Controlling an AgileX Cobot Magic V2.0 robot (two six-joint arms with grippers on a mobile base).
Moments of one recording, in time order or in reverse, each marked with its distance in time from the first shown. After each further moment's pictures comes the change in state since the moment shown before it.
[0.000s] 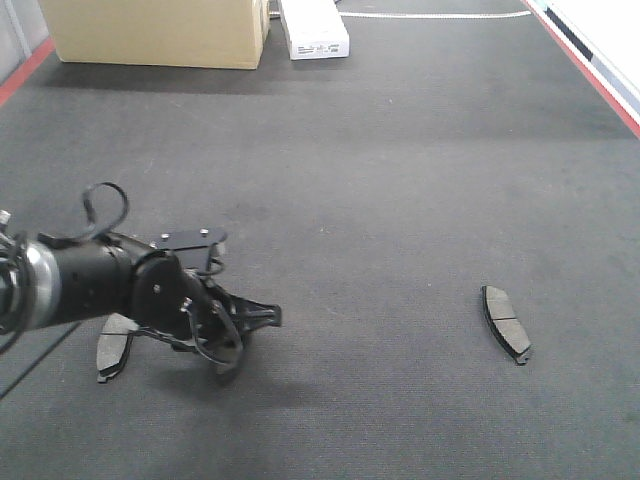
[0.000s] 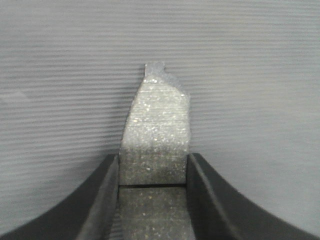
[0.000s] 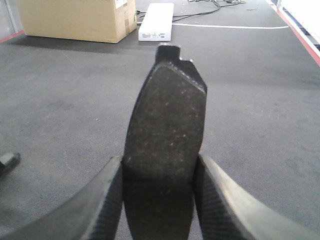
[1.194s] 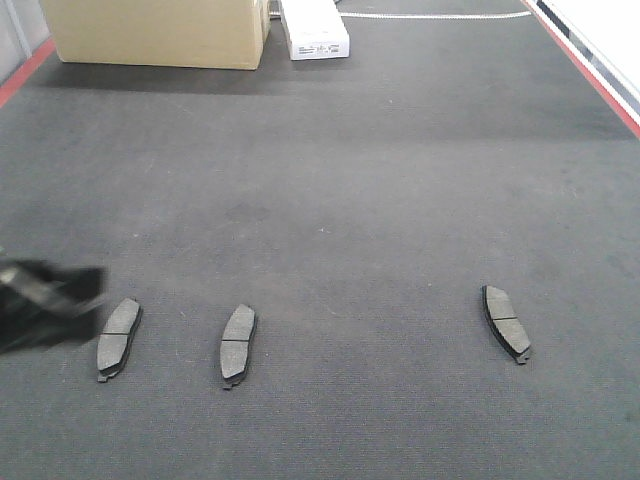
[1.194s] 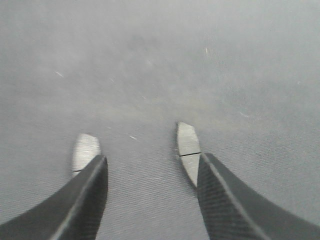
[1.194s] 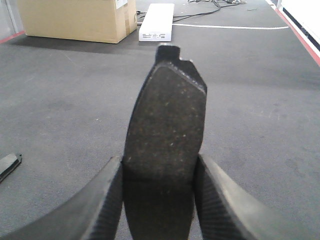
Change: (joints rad) left arm -0.009 -0.954 0.304 0.394 0.174 -0.082; right arm 0.000 0.000 0.000 0.000 0.000 0.000
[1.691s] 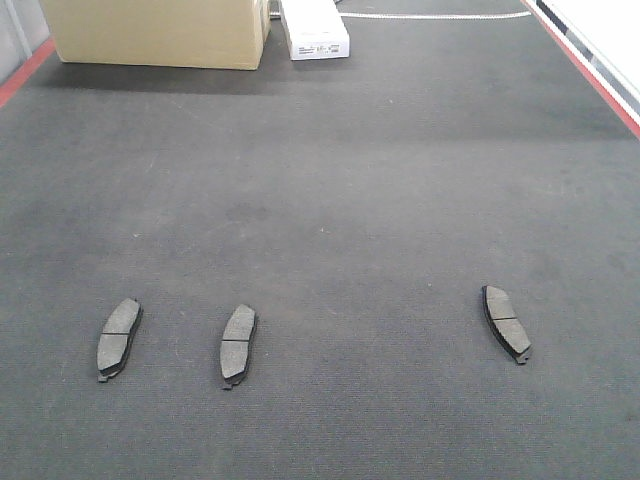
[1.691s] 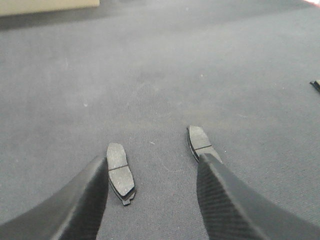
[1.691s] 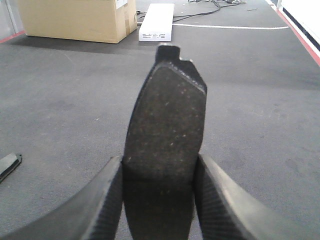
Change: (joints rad) left arm 0.000 -0.517 0.248 -0.016 0.024 0.194; right arm 0.000 0.000 0.000 0.000 0.000 0.000
